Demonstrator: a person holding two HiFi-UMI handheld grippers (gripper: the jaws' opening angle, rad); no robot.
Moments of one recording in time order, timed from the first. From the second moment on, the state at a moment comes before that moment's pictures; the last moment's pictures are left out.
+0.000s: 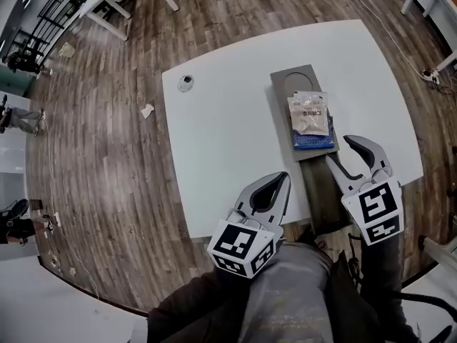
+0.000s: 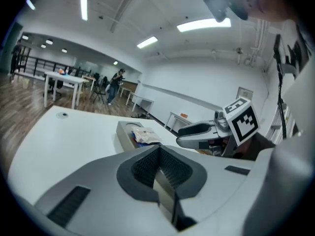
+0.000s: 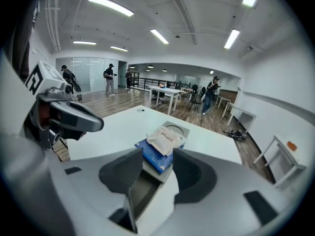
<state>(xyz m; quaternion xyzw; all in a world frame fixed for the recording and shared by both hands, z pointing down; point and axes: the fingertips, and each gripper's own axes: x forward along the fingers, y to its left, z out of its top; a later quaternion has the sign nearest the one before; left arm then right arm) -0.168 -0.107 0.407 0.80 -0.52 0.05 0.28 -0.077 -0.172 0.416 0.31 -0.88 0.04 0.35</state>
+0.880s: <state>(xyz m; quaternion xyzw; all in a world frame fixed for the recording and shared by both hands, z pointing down) -0.036 -0.035 0.312 0.85 -0.51 0.05 0.09 0.006 -0.013 0.319 0.32 -0.94 0.02 0.10</state>
